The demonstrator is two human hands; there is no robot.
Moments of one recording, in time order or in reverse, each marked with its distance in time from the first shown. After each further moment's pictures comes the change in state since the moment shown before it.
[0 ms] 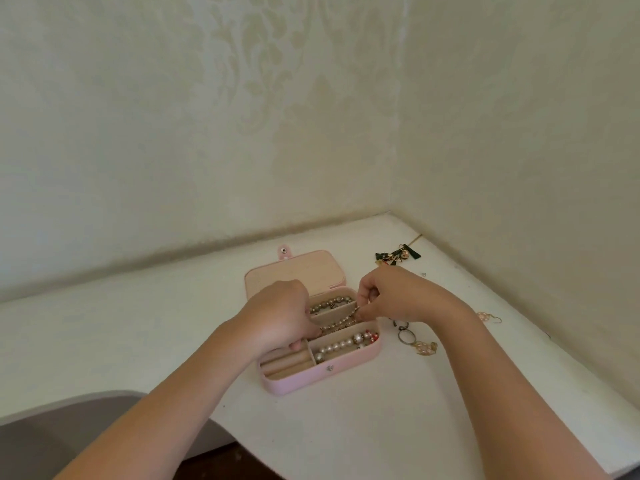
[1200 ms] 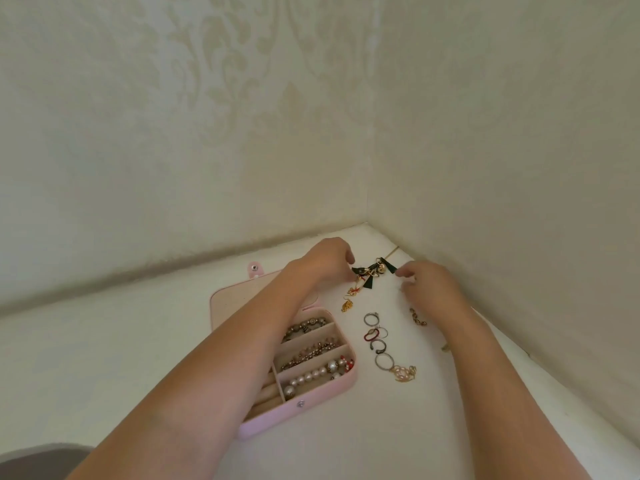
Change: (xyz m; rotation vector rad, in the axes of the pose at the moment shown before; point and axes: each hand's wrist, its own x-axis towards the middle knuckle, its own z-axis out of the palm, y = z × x) left_hand 0.160 0.068 0.003 -0.014 0.066 0.255; right_hand 0.017 0.083 -0.024 -0.013 0.485 0.348
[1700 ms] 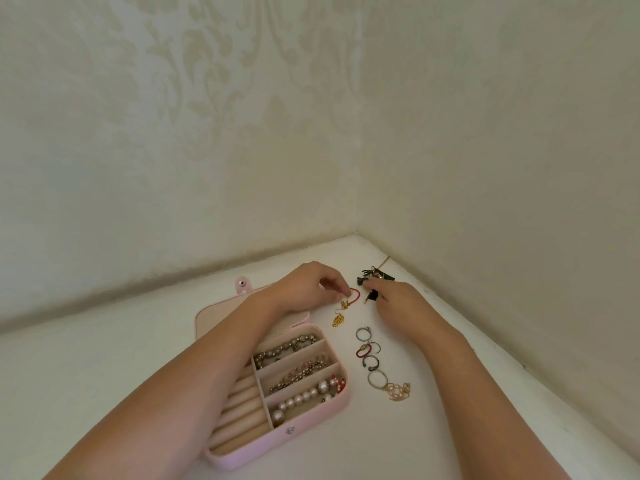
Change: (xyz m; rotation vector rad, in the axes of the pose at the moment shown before) left_hand -0.016 -0.031 0.007 -0.259 -0.054 0.255; right_hand 0.006 -0.010 0.019 -0.063 -0.152 -0.181
